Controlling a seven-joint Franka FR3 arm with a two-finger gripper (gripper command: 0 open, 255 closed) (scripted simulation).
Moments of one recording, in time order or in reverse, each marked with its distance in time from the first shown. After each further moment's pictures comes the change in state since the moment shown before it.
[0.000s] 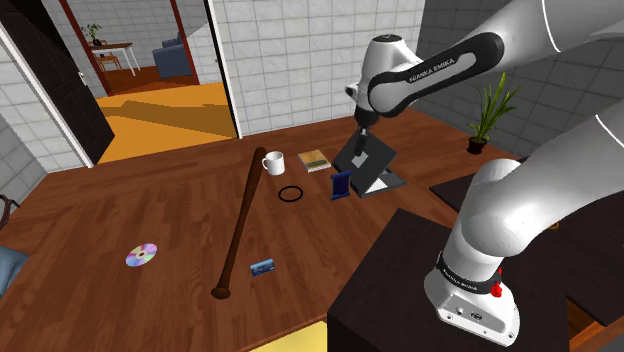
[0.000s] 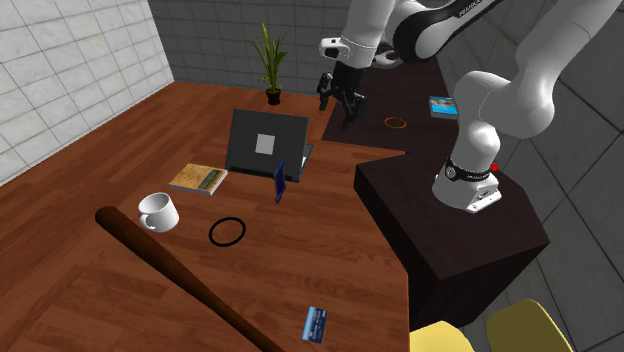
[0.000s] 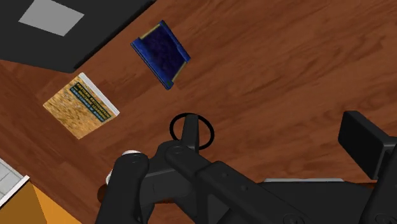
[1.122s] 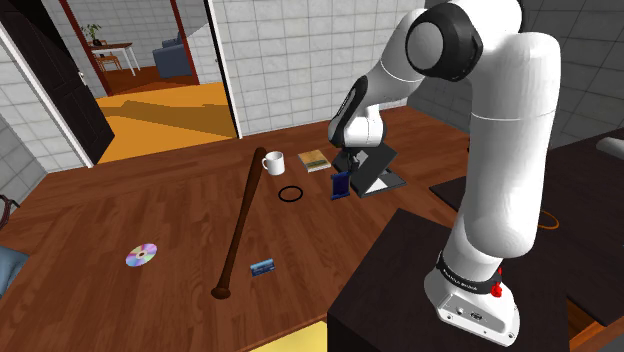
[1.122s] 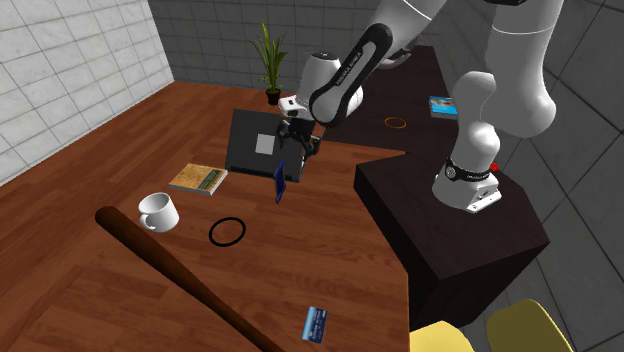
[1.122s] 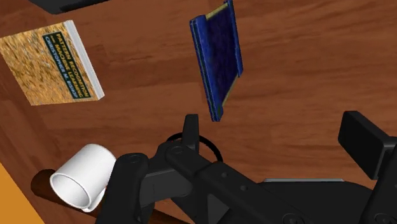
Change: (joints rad) arm 0.080 0.800 -0.142 0.235 0.796 0.563 -1.104
